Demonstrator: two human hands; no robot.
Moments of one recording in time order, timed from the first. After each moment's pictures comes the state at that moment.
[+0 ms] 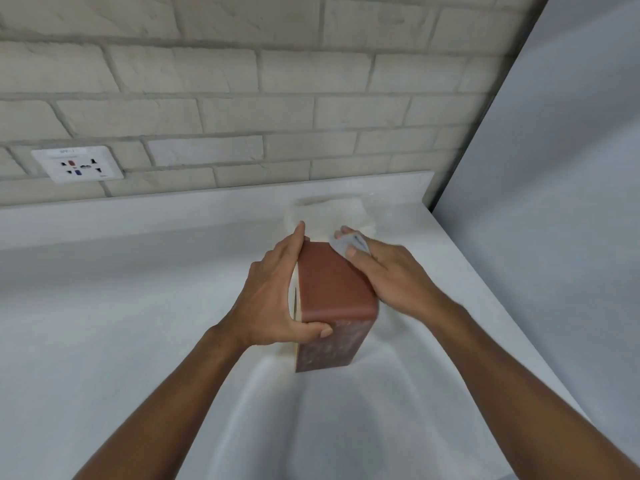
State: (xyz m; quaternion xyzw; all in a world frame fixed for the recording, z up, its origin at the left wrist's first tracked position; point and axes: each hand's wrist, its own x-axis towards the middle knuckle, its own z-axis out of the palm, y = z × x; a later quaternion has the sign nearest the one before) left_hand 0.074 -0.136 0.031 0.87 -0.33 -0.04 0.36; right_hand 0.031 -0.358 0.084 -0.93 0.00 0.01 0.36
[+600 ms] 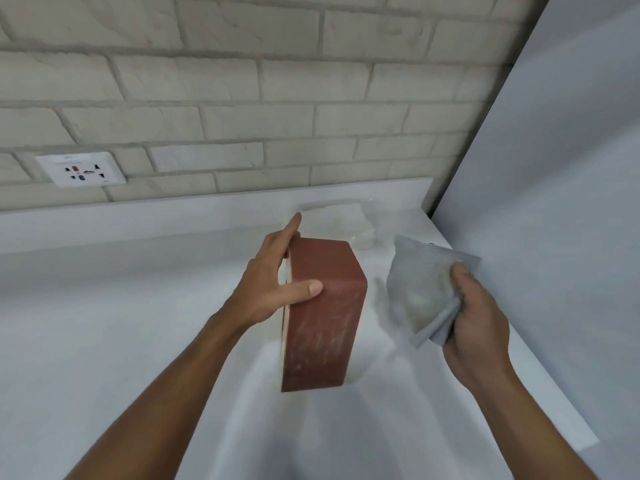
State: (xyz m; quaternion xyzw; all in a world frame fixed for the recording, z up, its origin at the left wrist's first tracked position) left_hand 0.088 -0.138 0.041 0.81 -0.24 -0.09 0.52; right_hand -0.044 -0.380 0.088 -0.57 0.27 -0.18 0.76
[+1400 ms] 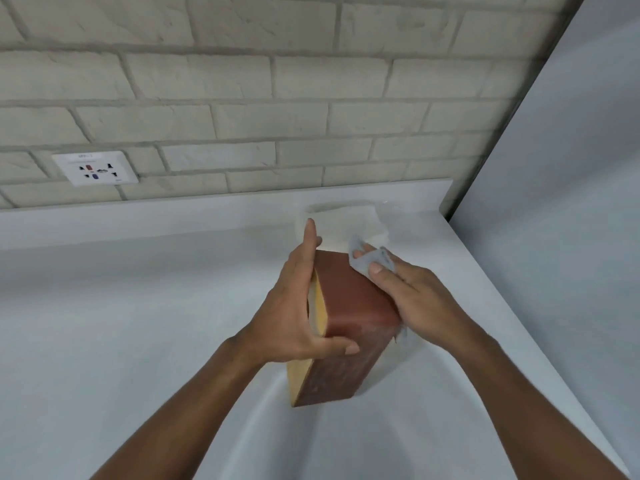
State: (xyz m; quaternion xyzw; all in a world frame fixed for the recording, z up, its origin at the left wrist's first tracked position) left_hand 0.062 -0.159 0.045 0.81 -0.33 -0.06 0.48; right_hand 0.018 -0.366 0.094 -0.90 0.04 0.02 0.43
